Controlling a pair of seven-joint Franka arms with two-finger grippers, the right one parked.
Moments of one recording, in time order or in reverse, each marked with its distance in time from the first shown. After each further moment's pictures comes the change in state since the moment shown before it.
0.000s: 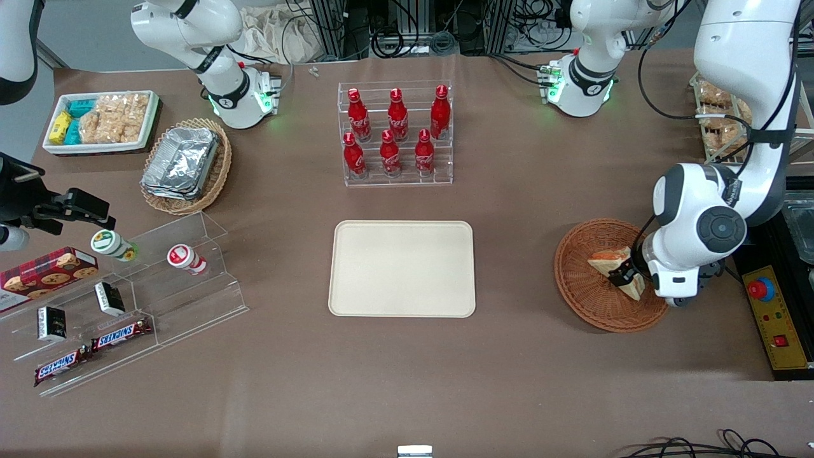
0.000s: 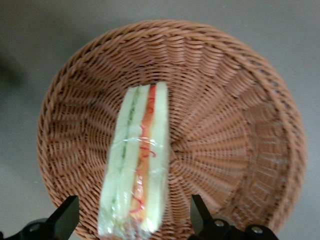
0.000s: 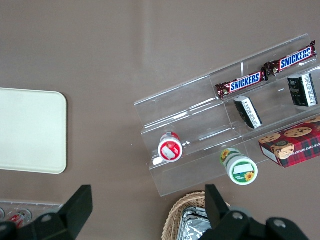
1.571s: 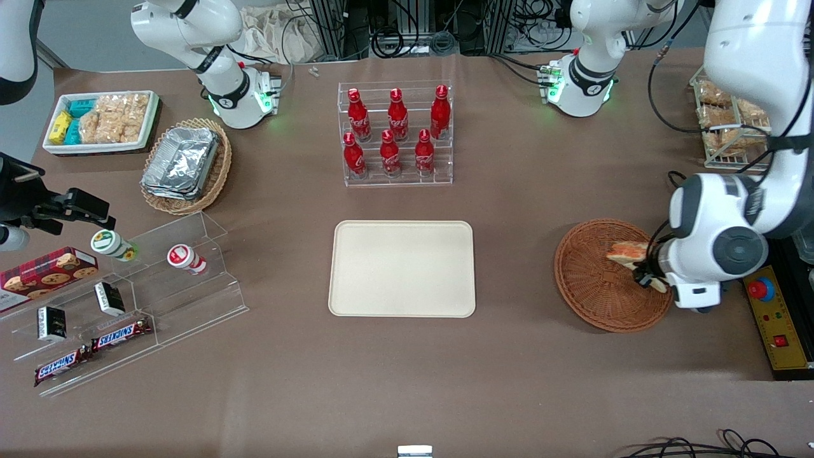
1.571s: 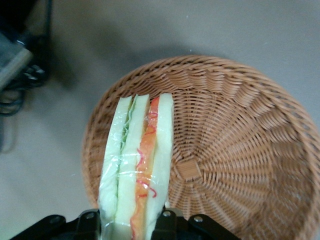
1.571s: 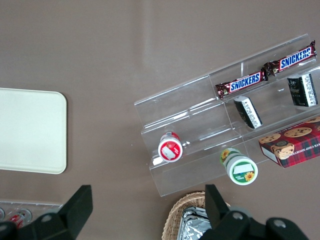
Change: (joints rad) arm -0.002 0.034 0.007 0.230 0.026 -0.302 -0.061
